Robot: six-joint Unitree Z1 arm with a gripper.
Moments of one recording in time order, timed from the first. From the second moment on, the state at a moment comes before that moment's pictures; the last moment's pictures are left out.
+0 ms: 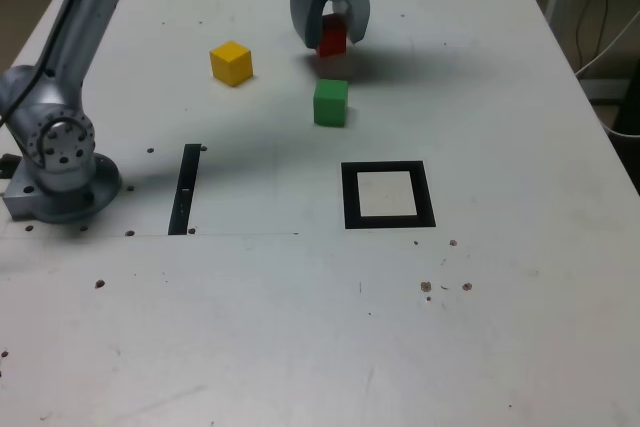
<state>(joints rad) 0.66 2.26 -1.93 1.46 0.09 0.34</state>
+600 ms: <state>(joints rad) 0.47 2.14 -1.88 1.53 0.07 0.27</state>
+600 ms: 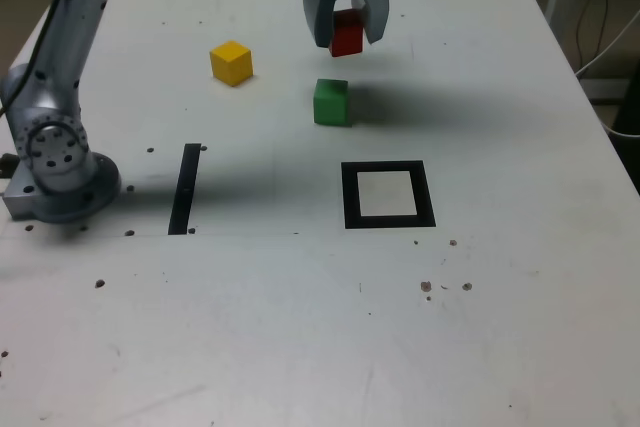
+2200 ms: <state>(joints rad) 0.01 2.06 -1.66 1.39 -0.05 0.02</state>
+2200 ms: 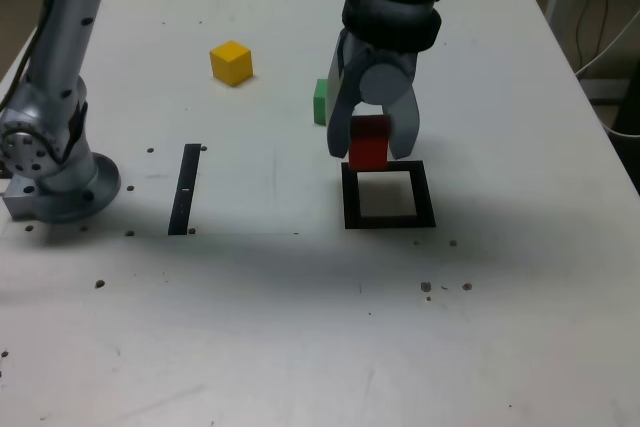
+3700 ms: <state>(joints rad) -0.01 2.13 -1.58 1.22 -0.06 0.03</state>
